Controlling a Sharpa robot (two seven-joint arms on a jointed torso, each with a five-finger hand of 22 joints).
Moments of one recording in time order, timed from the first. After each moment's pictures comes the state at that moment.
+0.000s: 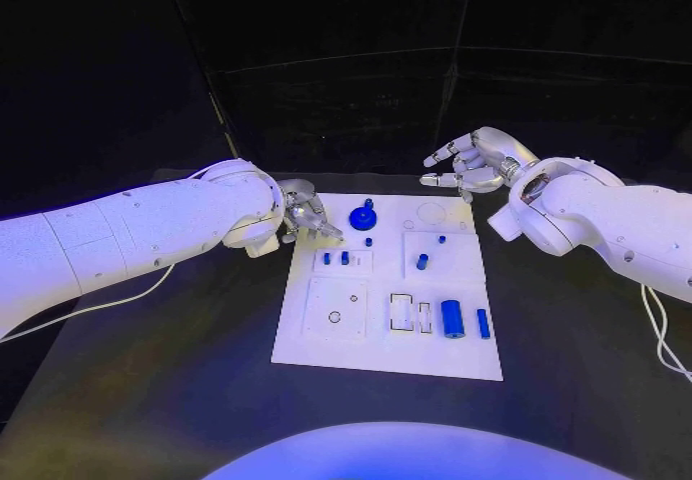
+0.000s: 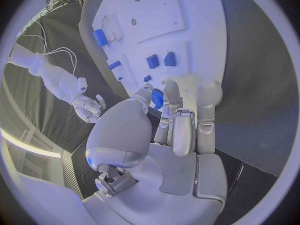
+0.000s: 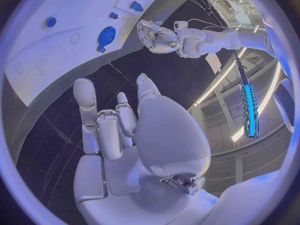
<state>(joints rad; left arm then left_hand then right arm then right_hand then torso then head) 1.30 -0.65 -0.10 1.30 -0.98 0.02 -0.40 1.14 -0.01 0.10 0.12 0.14 0.89 0.09 0.48 0.42 1.12 0.01 0.78 0.55 1.46 -0.05 1.40 1.28 0.15 1.29 0.04 0.90 0.84 1.22 -0.79 0.05 1.39 -0.92 -0.31 0.04 1.43 -0.03 -0.08 0.20 0.27 0.86 0.16 0.21 0.07 1.32 0.08 1.34 1.22 1.47 0.01 1.46 1.31 0.14 1.15 0.11 1.15 0.64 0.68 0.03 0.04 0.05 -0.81</state>
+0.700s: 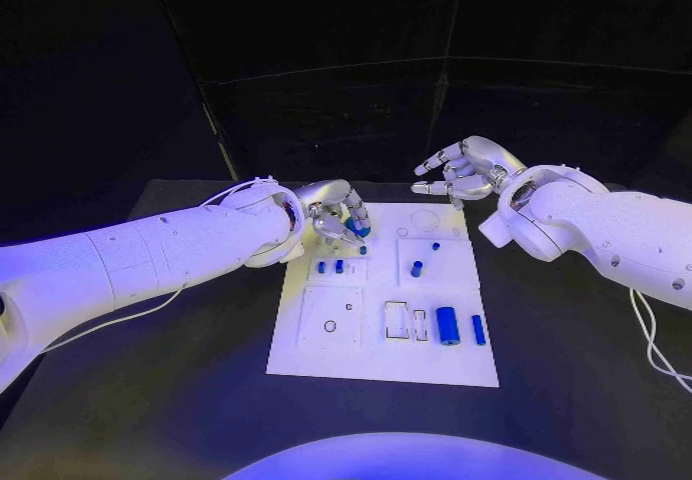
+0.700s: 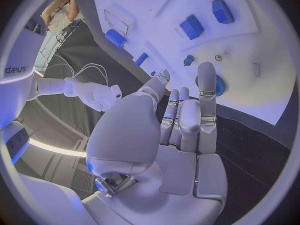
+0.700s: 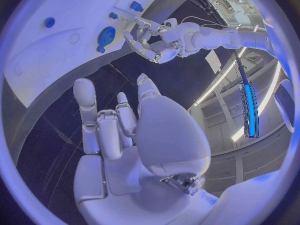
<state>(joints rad) 1.27 -0.54 -0.14 1.19 -1.15 -0.17 0.11 1.37 -0.09 0.18 -0.04 0.13 0.90 0.14 0.23 0.18 0.89 0.09 0.41 0.18 1.39 0.01 1.25 1.04 0.17 1.29 0.11 0.64 0.62 1.22 -0.78 0.05 1.39 -0.91 -0.31 0.04 1.43 -0.03 -0.08 0.20 0.28 0.86 0.16 0.21 0.07 1.32 0.08 1.34 1.22 1.47 0.01 1.46 1.31 0.14 1.15 0.11 1.15 0.63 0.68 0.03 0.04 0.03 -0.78</state>
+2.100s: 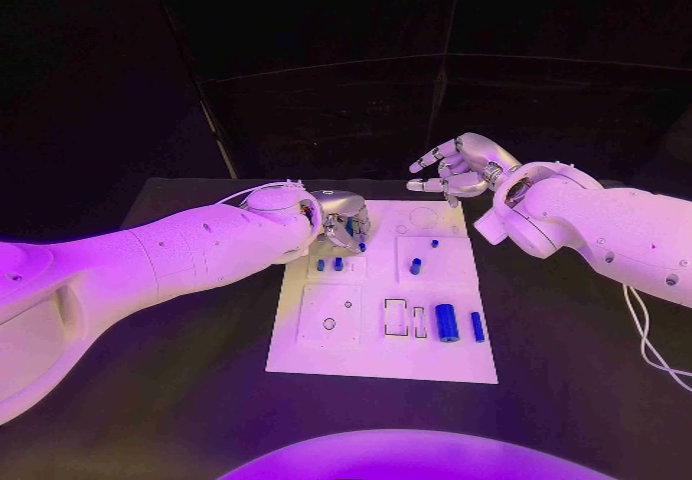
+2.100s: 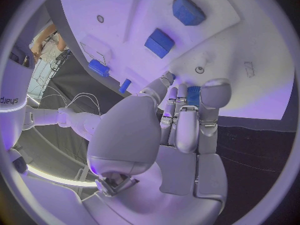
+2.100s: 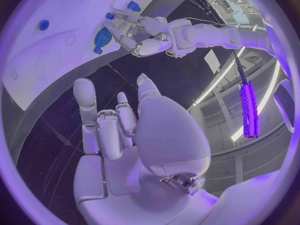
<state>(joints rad) 1.25 -0.42 -0.14 1.04 -1.40 -0.08 0.08 1.37 -0.07 0.24 -0.06 0.13 1.01 0.13 0.17 0.10 1.04 0.07 0.32 0.07 1.47 -0.01 1.36 1.13 0.15 1.45 0.08 0.91 0.88 1.22 -0.77 0.05 1.39 -0.91 -0.31 0.04 1.43 -0.03 -0.08 0.20 0.28 0.86 0.16 0.21 0.07 1.32 0.08 1.34 1.22 1.47 0.01 1.46 1.31 0.14 1.15 0.11 1.15 0.63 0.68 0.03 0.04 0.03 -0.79</state>
